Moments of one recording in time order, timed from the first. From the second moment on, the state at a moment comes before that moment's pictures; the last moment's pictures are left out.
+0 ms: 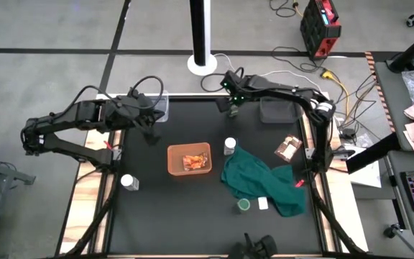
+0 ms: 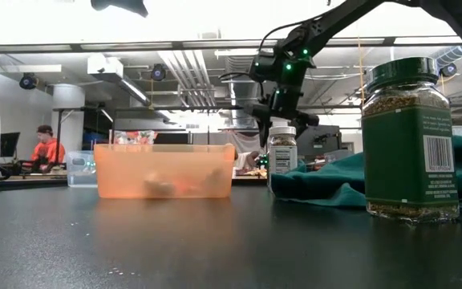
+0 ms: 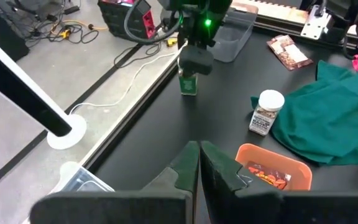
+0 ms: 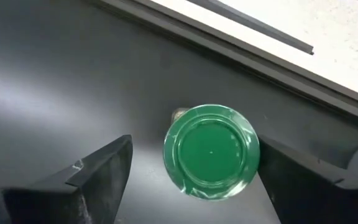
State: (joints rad) left arm 0.08 1.07 1.35 -0.94 -0.44 -0.22; right arm -0.59 1.98 1.61 -0.80 0.13 0.51
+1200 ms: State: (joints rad) left arm 0.08 1.12 1.35 -0.94 -0.52 -0.25; right arm -0.61 1.75 1.61 -0.92 0.16 0.57
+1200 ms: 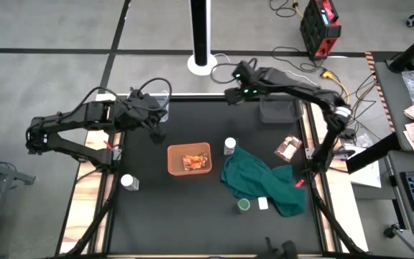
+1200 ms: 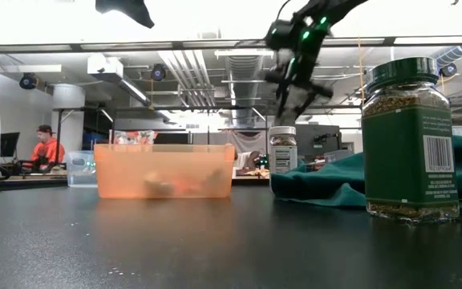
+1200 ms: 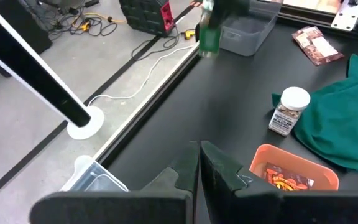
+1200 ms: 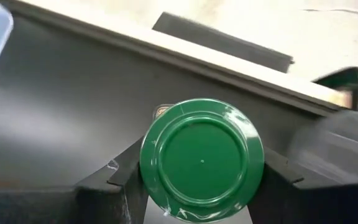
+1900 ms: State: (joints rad) left arm 0.08 1.12 1.35 -0.94 -0.52 -0.25; right arm -0.86 1.49 1.51 -1.17 0.23 0.55
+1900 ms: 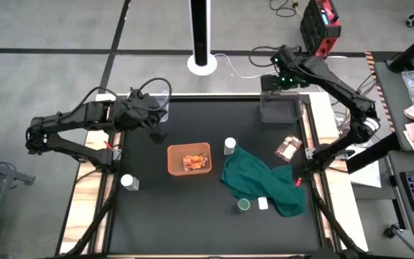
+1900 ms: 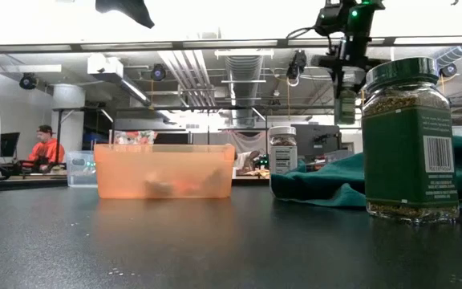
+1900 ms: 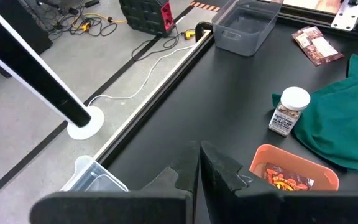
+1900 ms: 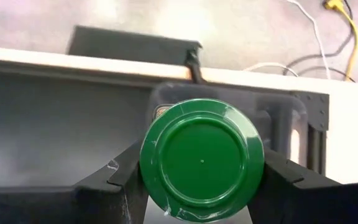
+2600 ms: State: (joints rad) left arm 0.08 1.12 1.35 -0.94 -0.52 -0.25; right arm -0.92 1.49 1.11 -0.76 0.18 0.57
